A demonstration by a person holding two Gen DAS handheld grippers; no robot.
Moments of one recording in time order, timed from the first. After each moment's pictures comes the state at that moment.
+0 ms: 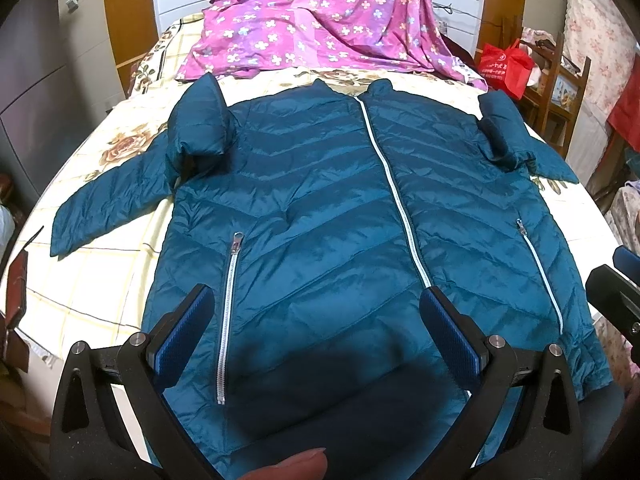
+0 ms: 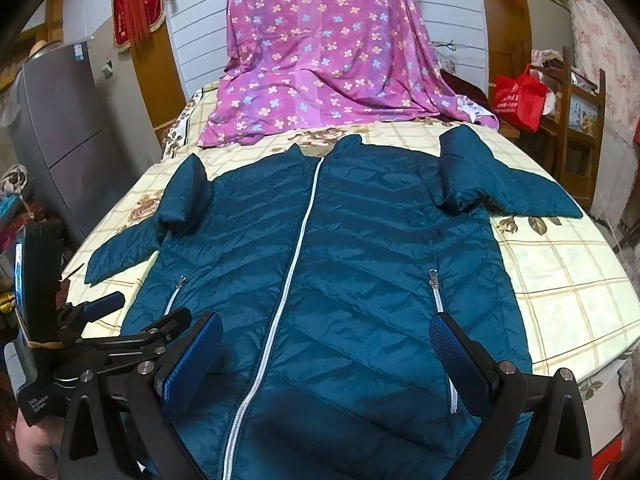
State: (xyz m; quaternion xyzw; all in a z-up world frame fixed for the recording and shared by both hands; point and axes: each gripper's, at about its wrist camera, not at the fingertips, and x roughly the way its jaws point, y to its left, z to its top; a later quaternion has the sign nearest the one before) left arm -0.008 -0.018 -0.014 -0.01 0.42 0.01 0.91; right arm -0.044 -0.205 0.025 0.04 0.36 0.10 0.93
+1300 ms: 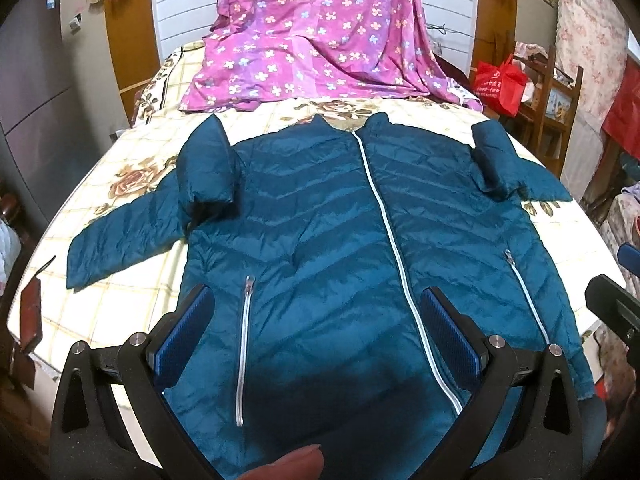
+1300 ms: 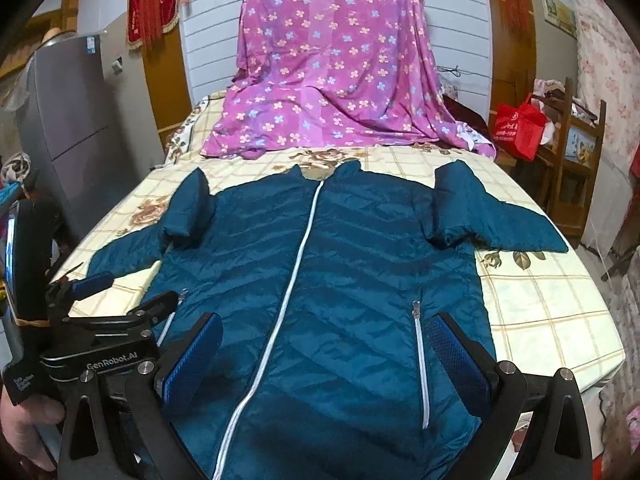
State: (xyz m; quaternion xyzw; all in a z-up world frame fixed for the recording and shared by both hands) left arm -0.001 -0.012 0.026 0.00 0.38 0.00 0.93; right arm -0.043 -0.205 0.060 0.00 0.33 0.09 0.94
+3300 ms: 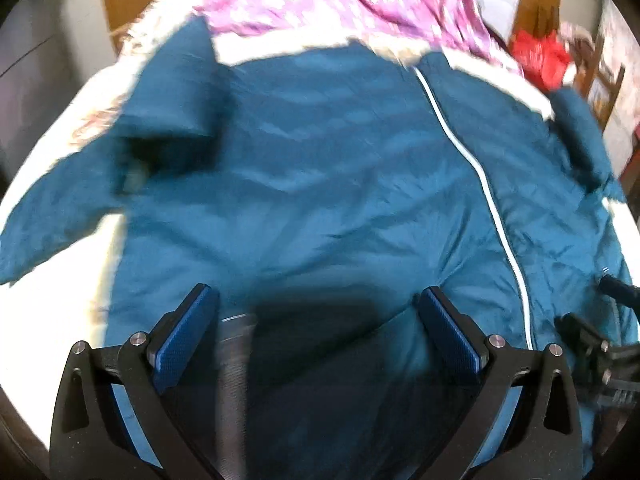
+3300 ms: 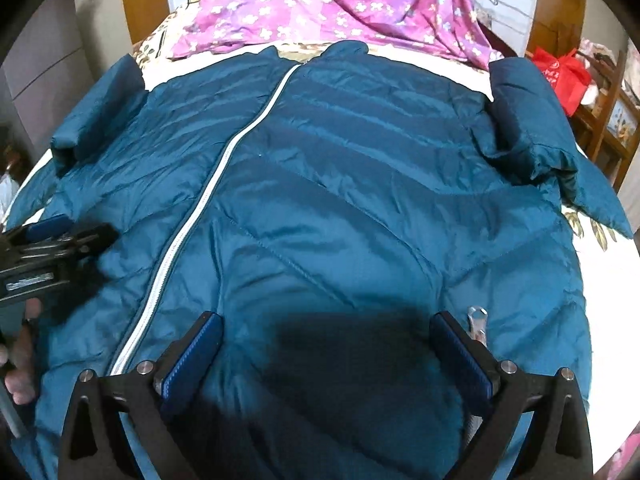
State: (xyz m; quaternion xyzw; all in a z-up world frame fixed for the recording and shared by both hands) left arm 0.102 0.044 -0.078 -0.04 0.44 0.03 0.89; right arm 0.096 -0.210 -0.083 -0.05 0.46 0.10 0.88
